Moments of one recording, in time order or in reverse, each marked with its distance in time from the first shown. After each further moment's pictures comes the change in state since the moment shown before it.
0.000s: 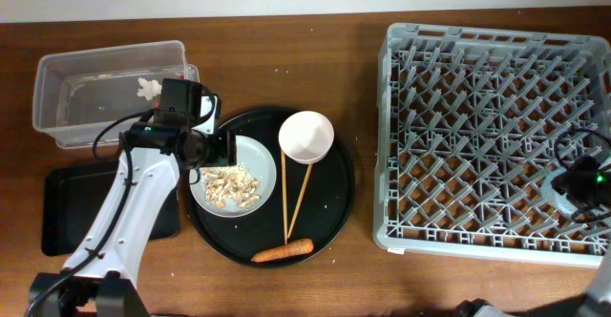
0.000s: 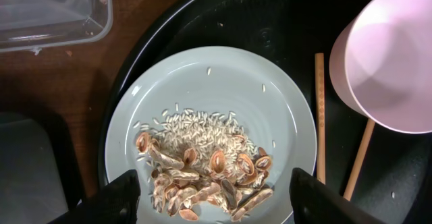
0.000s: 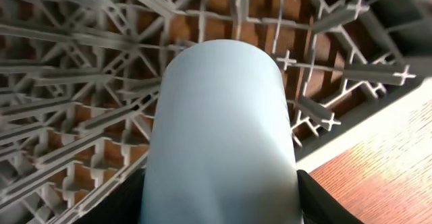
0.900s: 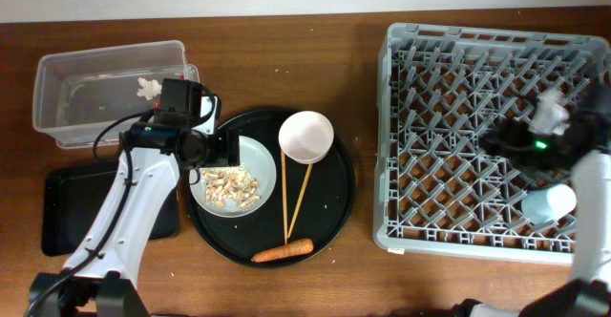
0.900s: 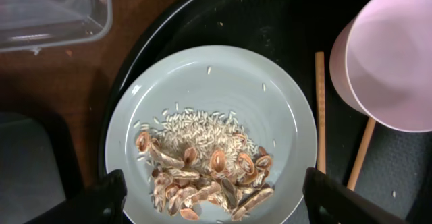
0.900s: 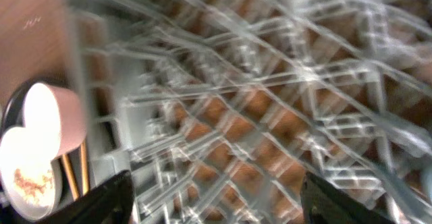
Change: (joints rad) left arm 0.000 0.000 0.000 -0.003 0.000 0.003; right arm 0.378 0.042 0.003 0.130 -0.331 -0.043
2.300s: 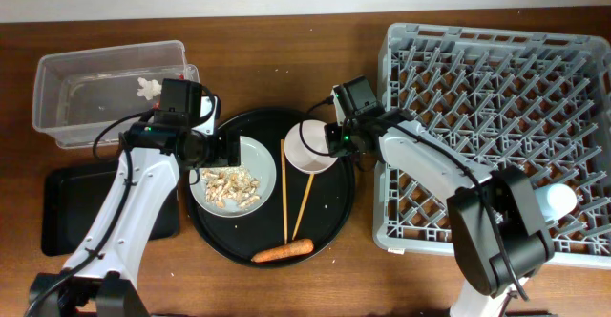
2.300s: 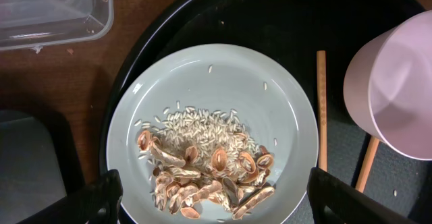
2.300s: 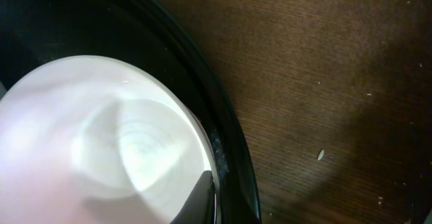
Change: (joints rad) left arm 0.000 0.000 0.000 -0.003 -0.004 0.000; right arm 0.818 0.447 0.009 0.535 0.346 0.204
